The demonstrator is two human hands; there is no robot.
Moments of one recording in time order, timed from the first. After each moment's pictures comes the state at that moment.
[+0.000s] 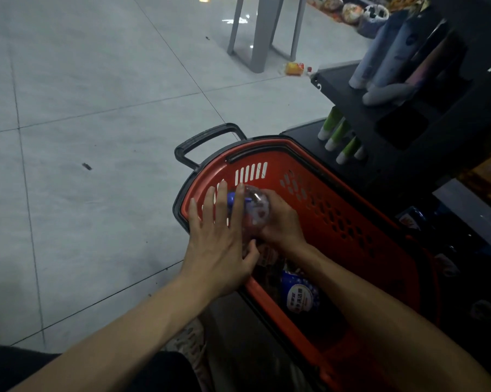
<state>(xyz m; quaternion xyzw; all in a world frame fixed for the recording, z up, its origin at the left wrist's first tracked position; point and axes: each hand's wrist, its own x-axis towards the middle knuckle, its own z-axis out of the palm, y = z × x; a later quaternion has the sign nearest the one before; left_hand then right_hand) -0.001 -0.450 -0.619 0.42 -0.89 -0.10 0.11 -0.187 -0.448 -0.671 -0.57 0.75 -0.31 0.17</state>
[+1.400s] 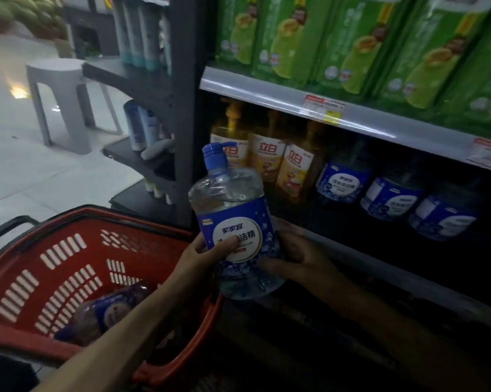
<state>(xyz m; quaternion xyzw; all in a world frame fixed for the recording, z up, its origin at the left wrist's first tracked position) -0.187 -0.241 -0.477 0.14 -0.52 -0.84 0.07 -0.293 -0.053 -0.437 -0.30 0.71 -0.56 0.30</state>
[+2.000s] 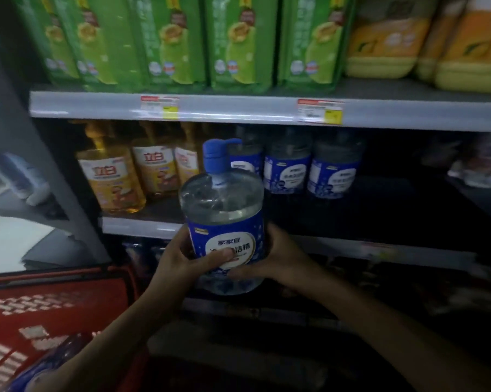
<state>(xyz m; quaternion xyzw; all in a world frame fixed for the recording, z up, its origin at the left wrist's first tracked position) -0.276 -0.106 -0.458 0.02 -0.71 -0.70 0.07 -0.349 0.092 -0.453 -0.24 0.74 -0.60 0.18</state>
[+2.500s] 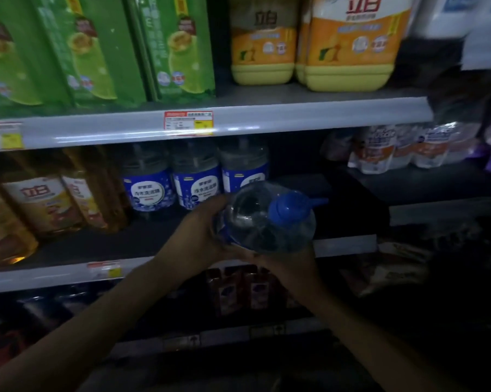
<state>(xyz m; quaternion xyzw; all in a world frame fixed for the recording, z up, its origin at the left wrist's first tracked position) -0.380 0.049 -0.413 -0.27 -0.81 -0.51 0.07 -0.378 0.245 -0.489 -0.09 0.74 -0.66 -0.06</state>
